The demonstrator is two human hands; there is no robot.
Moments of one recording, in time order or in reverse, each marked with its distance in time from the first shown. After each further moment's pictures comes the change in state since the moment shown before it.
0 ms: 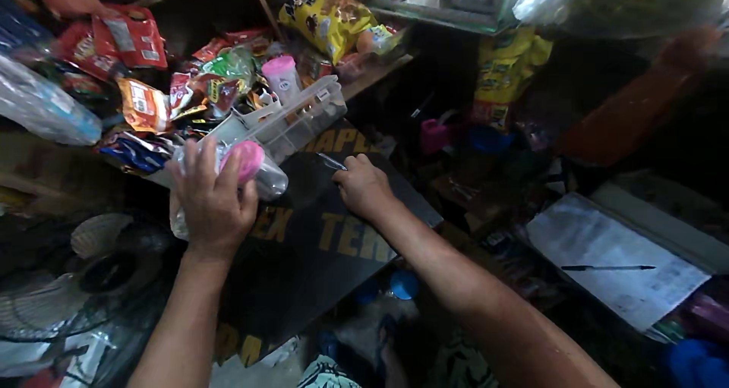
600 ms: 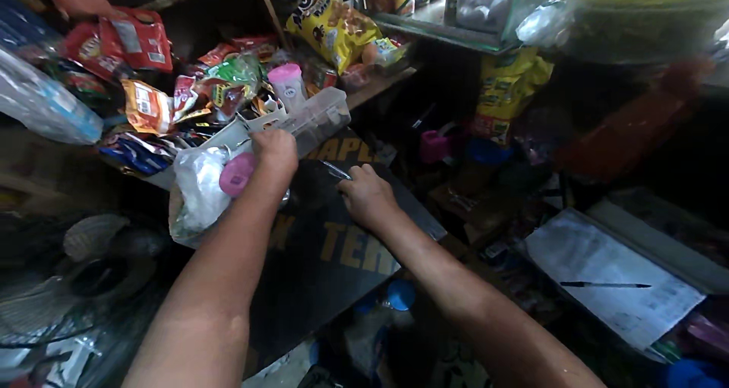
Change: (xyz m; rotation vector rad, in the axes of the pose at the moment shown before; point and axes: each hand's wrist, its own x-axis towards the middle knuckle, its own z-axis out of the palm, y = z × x) left_hand 0.131 0.044 0.080 0.445 -0.998 -0.408; right_hand 0.000 -0.001 -0.003 -0.016 -0.041 0.026
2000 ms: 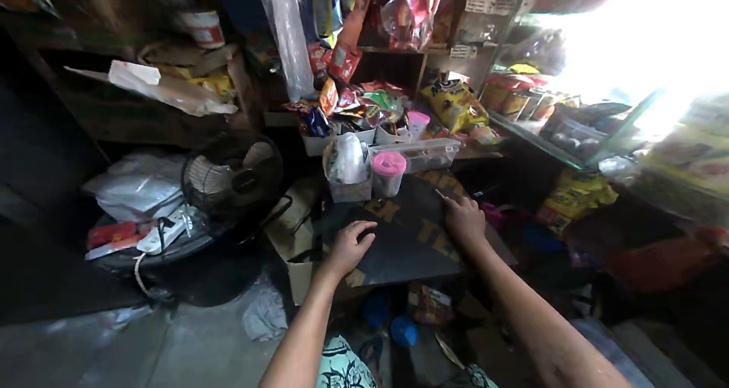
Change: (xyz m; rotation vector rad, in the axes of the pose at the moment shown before) left_hand -0.210 -0.111 0.183 -1.536 0.327 0.352; right_hand -0.014 -0.026 0.010 -0.329 0.104 0.161
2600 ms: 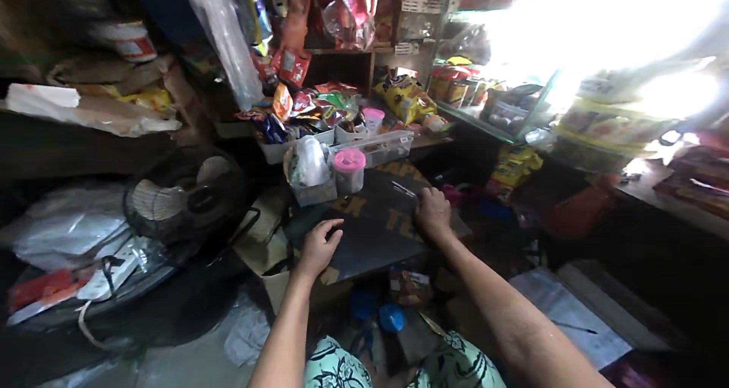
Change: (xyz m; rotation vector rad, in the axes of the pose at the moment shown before) left_hand 0.001 -0.004 0.004 0.022 0.024 -0.004; right_hand -0.039 -0.003 -0.016 0.158 0.093 0.136
